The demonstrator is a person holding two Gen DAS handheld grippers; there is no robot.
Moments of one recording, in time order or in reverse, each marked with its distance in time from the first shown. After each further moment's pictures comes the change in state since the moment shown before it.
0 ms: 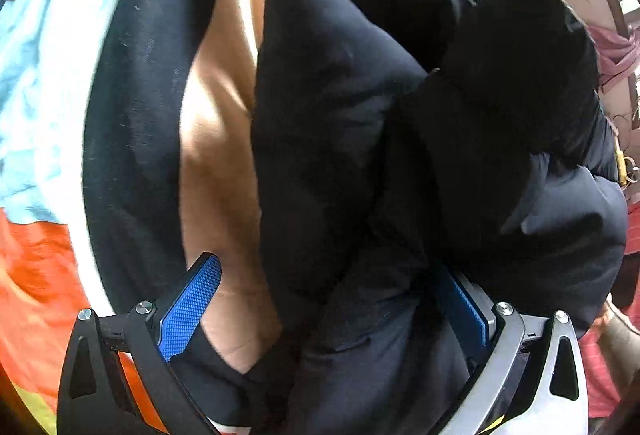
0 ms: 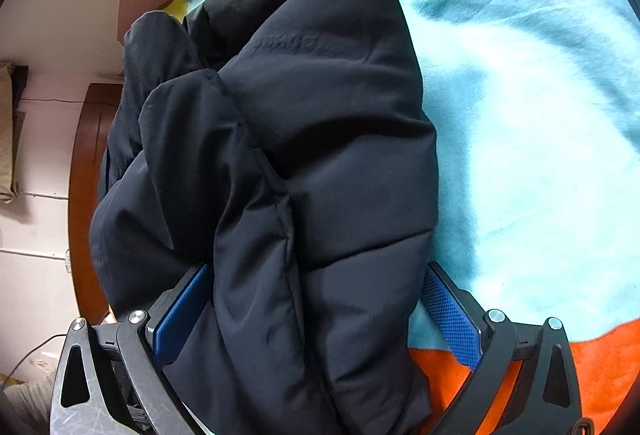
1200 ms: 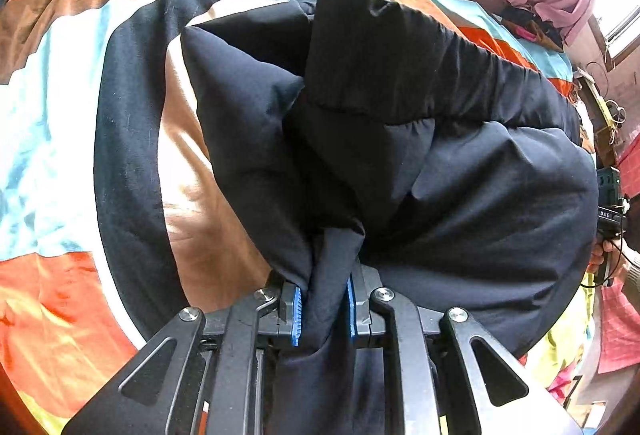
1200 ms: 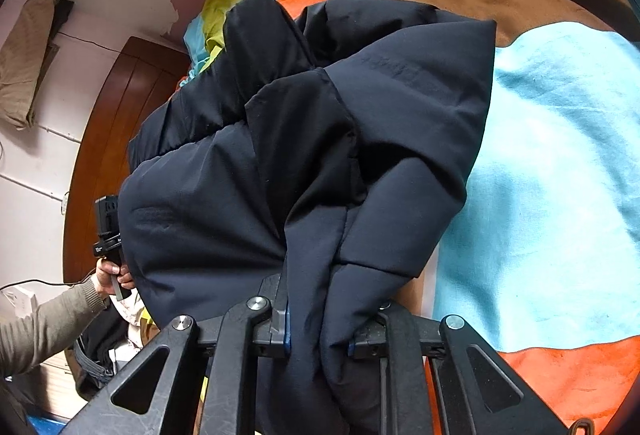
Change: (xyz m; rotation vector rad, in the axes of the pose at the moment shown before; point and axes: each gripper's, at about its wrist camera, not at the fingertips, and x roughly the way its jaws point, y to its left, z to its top) left arm -0.039 -0.028 -0.035 0.218 -0.102 0.038; right arm -0.025 0.053 -0.012 -0.245 -0.029 -0.007
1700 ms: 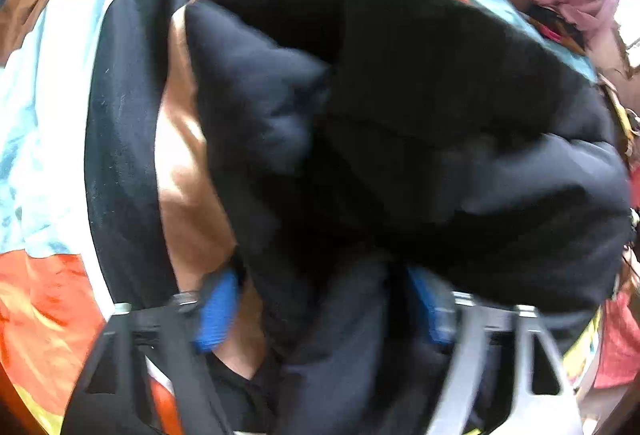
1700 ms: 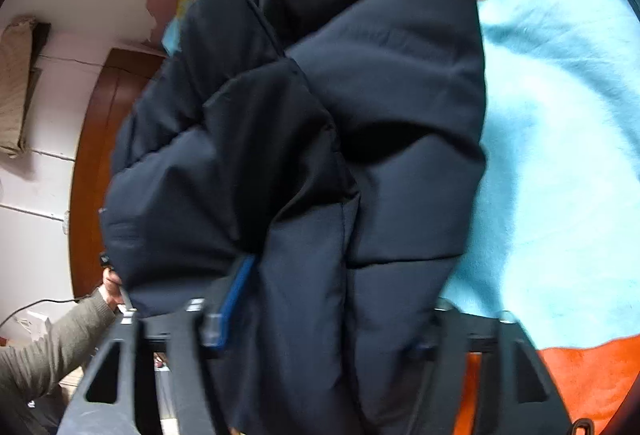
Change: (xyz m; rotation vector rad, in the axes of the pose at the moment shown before) left arm 0.033 0.012 0.002 -0.084 0.043 0.059; right arm 0.010 -0.026 0.000 0.101 0.062 0.004
